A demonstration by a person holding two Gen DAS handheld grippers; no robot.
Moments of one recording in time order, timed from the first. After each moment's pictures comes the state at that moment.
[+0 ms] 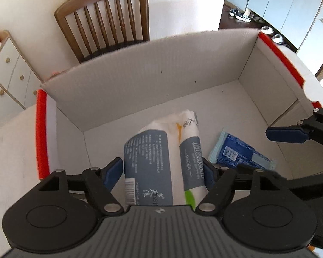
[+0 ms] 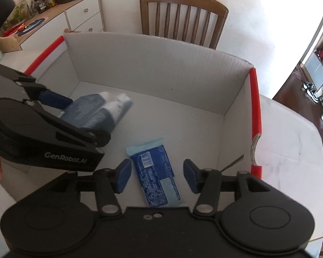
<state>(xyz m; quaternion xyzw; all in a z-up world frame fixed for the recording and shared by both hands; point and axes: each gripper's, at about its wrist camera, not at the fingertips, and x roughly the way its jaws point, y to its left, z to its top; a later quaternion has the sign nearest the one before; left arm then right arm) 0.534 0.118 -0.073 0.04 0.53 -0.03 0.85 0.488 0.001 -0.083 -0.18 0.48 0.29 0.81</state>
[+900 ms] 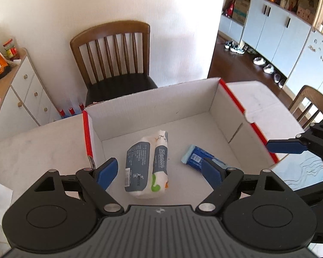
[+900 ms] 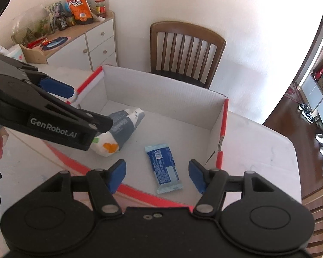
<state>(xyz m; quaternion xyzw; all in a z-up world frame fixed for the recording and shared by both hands) 0.452 0.113 0.032 0.01 0.45 -0.03 0.89 0.434 -0.021 -0.003 -0.17 0.42 0.31 0.84</state>
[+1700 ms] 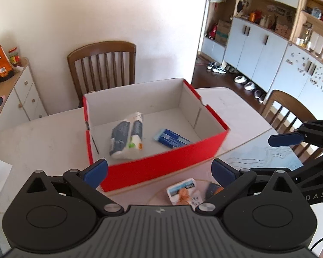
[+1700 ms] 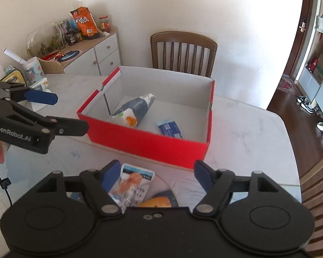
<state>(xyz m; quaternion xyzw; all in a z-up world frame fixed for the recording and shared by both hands) 0.316 0.101 0.048 0.00 0.38 -0.07 0.92 0.337 -0.088 0.021 -0.12 0.40 0.31 0.85</state>
